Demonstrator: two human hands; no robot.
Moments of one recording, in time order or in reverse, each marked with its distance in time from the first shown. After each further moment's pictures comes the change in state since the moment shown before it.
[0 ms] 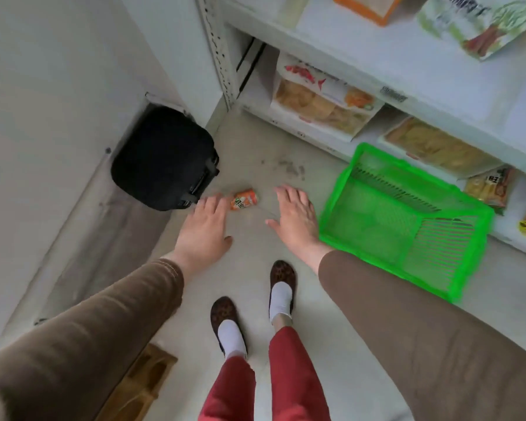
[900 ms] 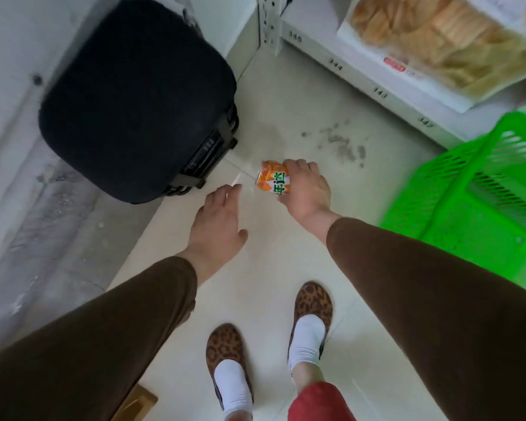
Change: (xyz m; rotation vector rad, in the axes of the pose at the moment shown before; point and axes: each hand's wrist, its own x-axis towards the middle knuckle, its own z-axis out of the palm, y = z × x) left_hand 0.137 -0.085 0.190 -0.236 0.010 -0.151; right_hand 0.187 0.029 0.209 -0.032 -0.101 -0.030
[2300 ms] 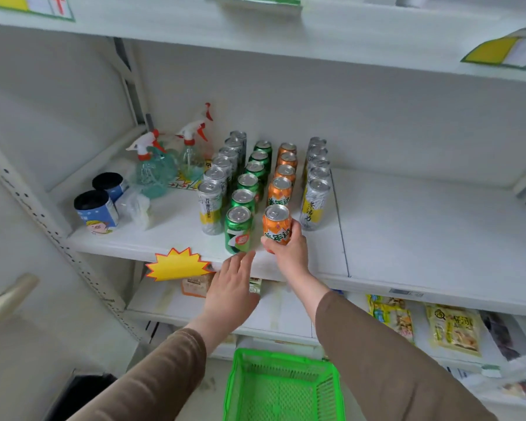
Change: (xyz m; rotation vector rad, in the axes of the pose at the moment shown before) left_hand -0.278 0.601 -0.486 0.141 0.466 0.703; right_hand -0.360 0.114 -0.774 0.956 0.941 0.262
